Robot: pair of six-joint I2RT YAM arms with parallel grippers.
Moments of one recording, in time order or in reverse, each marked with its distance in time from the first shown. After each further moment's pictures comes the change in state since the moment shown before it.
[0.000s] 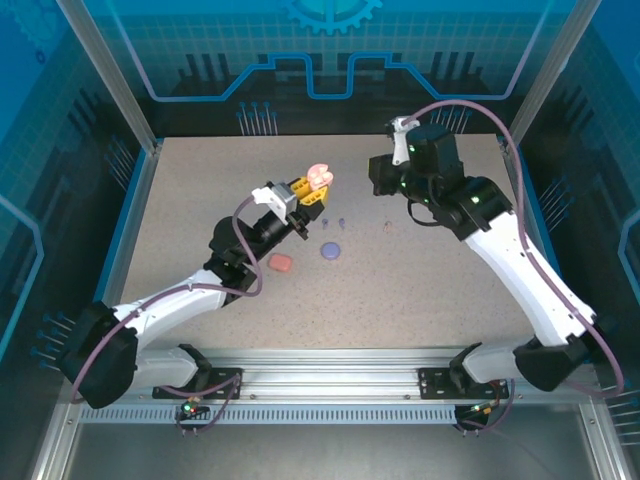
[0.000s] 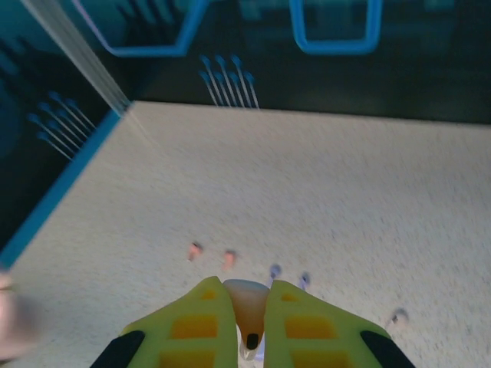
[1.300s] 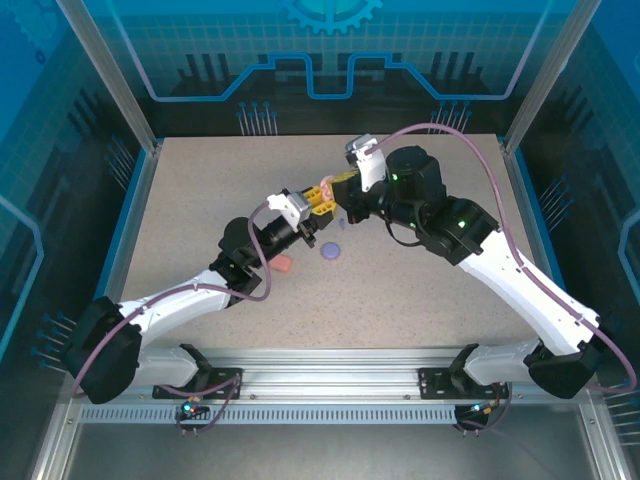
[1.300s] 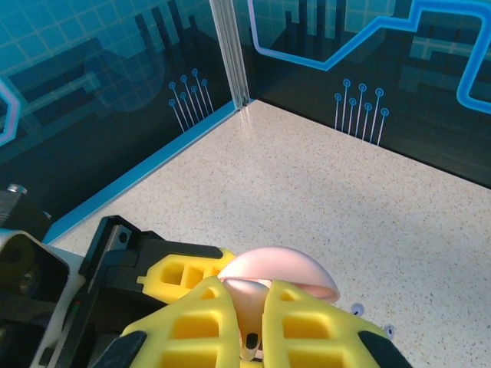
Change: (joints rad) left arm -0.035 0.026 0.001 -0.043 0.024 0.055; right arm 0.175 -0.035 -0.116 0.171 -0.113 -0.161
